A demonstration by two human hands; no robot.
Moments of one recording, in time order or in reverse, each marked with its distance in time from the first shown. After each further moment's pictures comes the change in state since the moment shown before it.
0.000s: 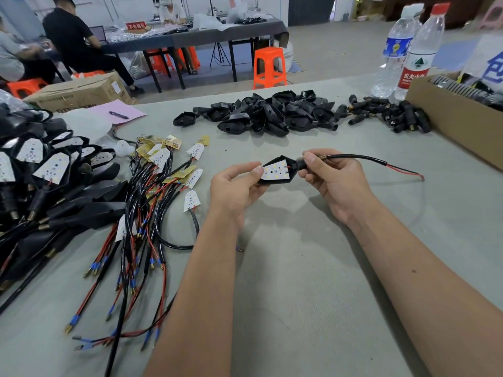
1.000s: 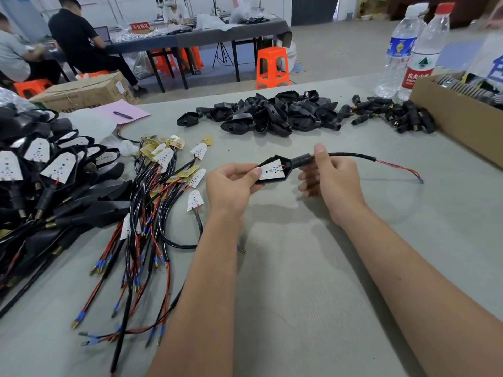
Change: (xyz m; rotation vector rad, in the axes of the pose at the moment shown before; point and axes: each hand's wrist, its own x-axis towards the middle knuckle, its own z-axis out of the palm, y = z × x) left_hand 0.007 -0.004 -0.006 0.082 0.096 0.171; right_hand -0.002 0.004 0.018 -0.388 0.215 -0.014
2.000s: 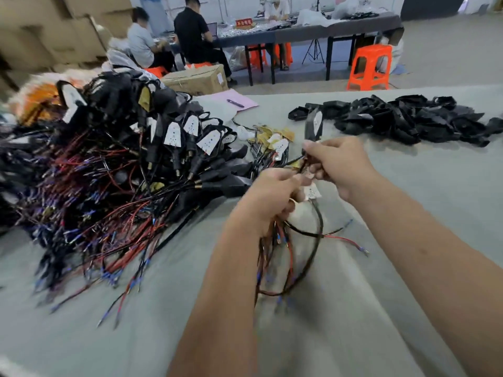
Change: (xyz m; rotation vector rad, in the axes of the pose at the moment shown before) left_hand -0.034 0.079 -0.143 0.408 -0.170 -0.163; right_hand -0.037 -0.046 0.191 -0.083 -0.396 0.080
